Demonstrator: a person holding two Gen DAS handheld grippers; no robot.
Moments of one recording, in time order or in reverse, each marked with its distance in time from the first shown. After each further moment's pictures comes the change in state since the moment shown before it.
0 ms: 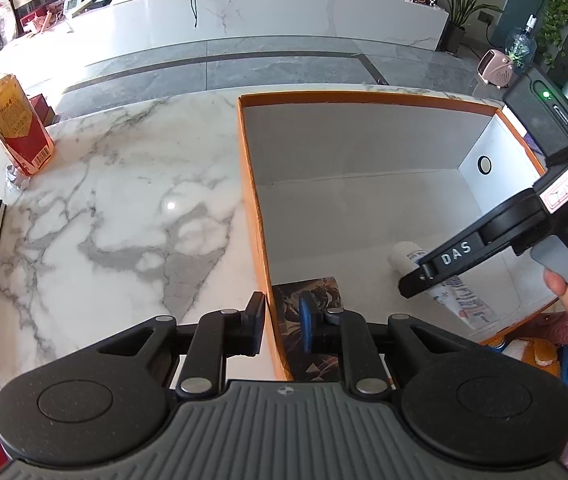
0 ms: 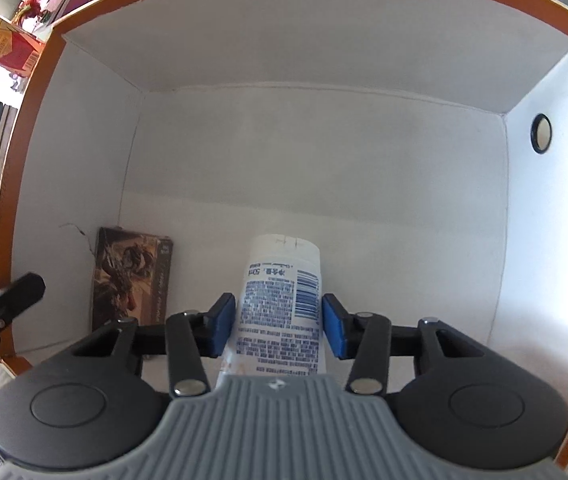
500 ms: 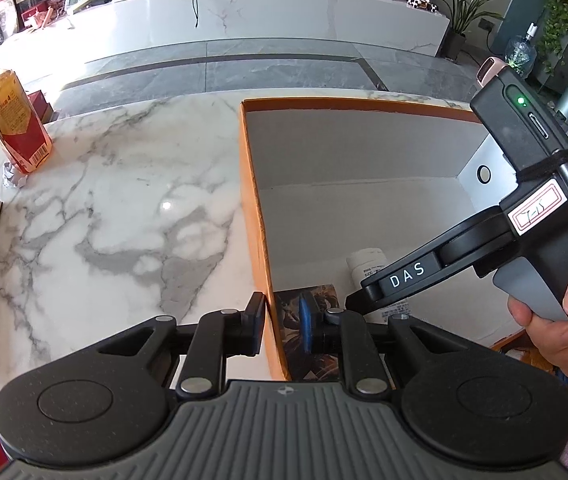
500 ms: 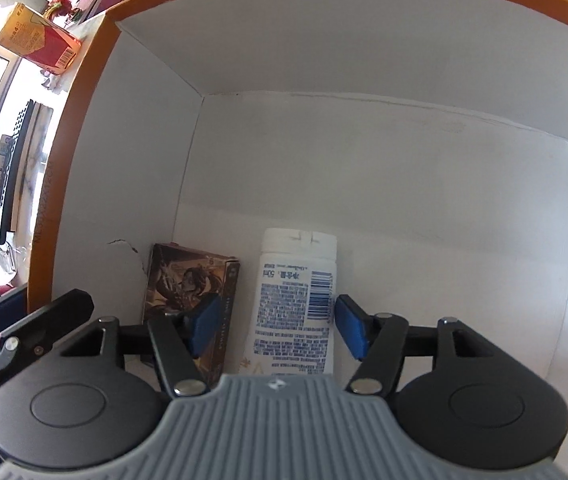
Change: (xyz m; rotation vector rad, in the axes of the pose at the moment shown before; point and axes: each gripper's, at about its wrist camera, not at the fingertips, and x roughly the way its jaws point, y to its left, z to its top) left arm 0.002 0.004 0.003 -0.021 -0.008 -0.017; right arm 0.000 0.018 0.016 -0.026 -0.009 0.078
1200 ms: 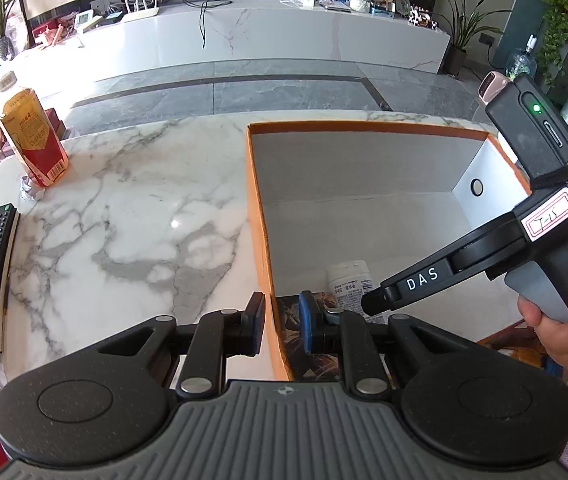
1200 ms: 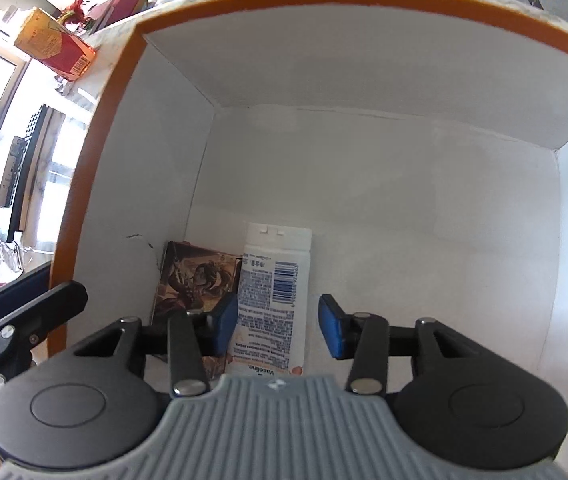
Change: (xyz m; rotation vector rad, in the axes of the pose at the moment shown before) left arm -0.030 -0.007 -0.009 0.001 -0.078 0.024; right arm -0.047 -0.007 0.000 -0.038 -0.075 -0.011
